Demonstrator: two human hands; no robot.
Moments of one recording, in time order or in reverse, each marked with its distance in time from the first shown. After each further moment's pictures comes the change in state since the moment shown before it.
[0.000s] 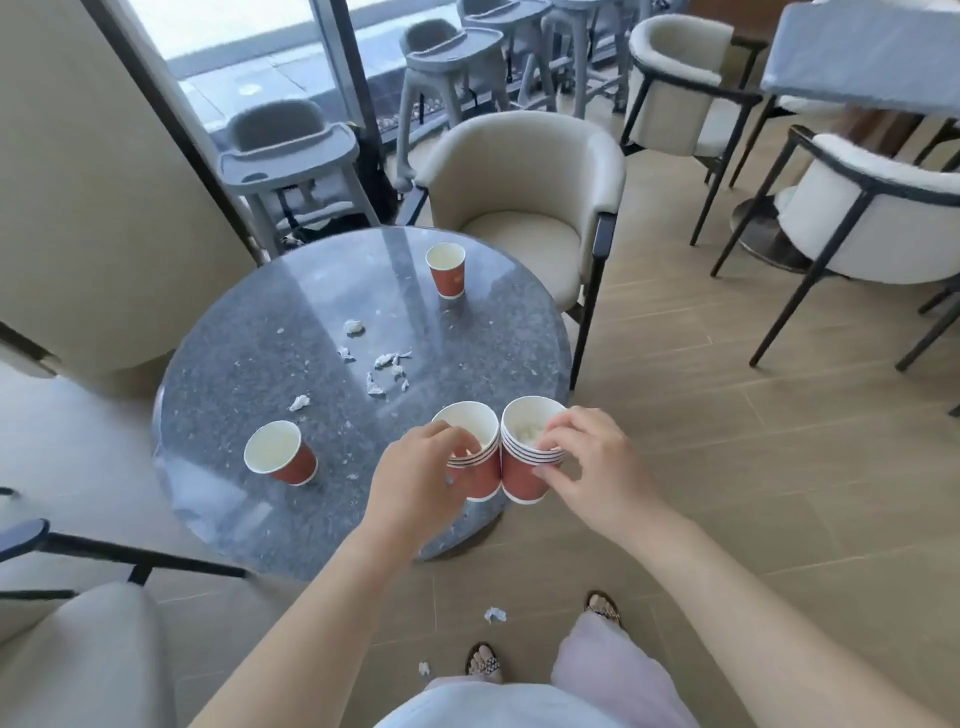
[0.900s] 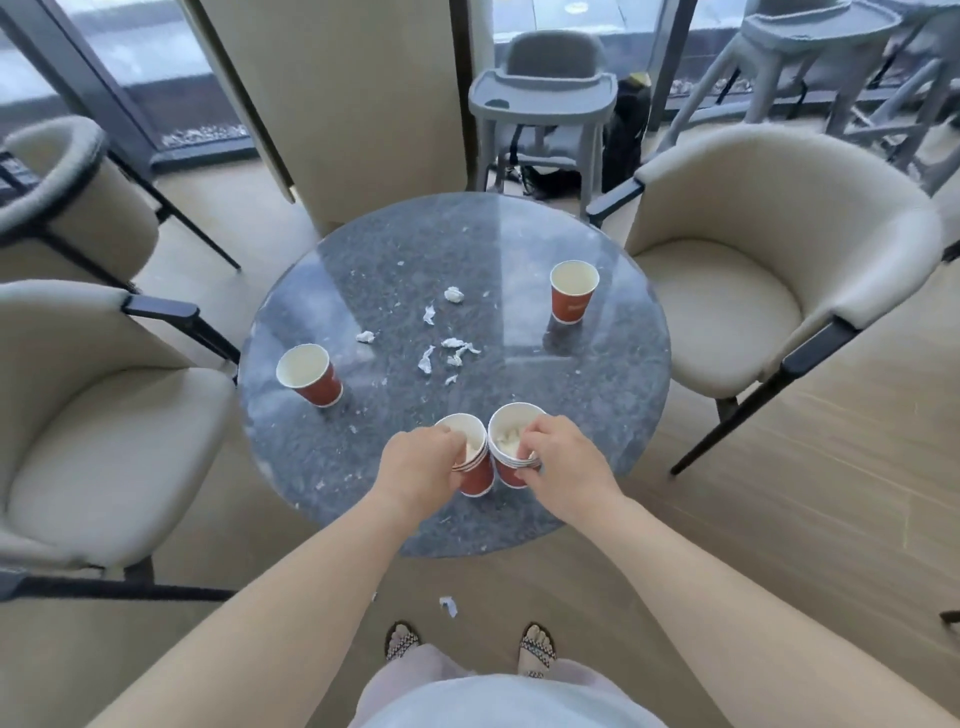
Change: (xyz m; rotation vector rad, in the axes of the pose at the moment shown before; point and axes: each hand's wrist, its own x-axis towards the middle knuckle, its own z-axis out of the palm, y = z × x) left_hand 0.105 0.007 0.078 0.375 -0.115 -0.646; right_hand 0.189 0.105 0.044 -0.039 -0.681 -0.433
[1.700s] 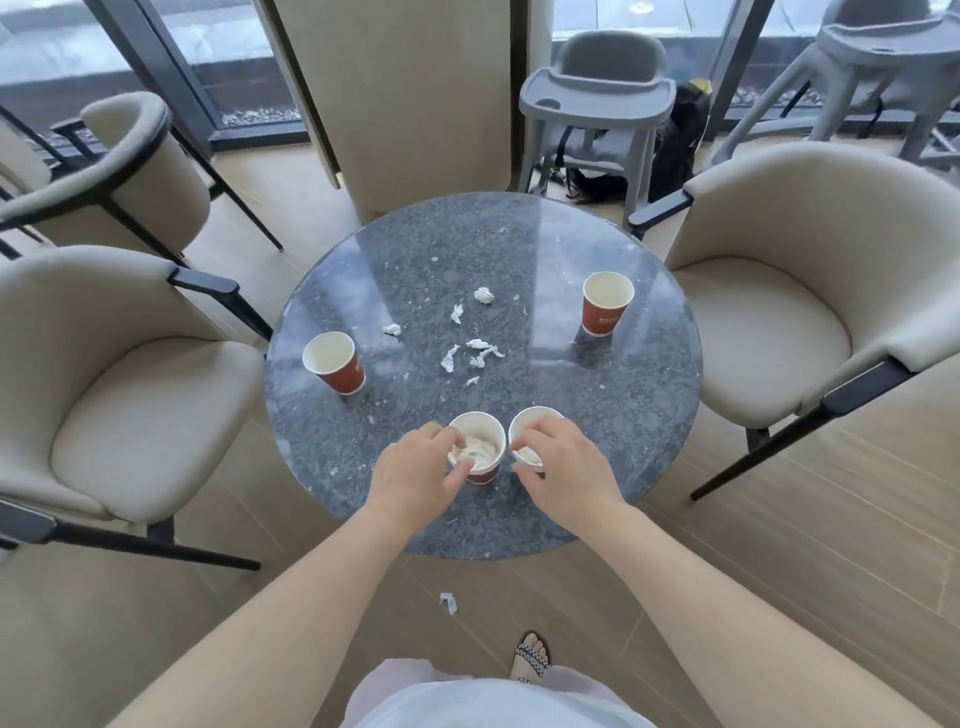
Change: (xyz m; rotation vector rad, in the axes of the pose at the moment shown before) left_hand -0.017 -0.004 0.008 -0.260 0.154 -0.152; right_hand 0.013 -0.001 -0.001 -0.004 0.083 -0.180
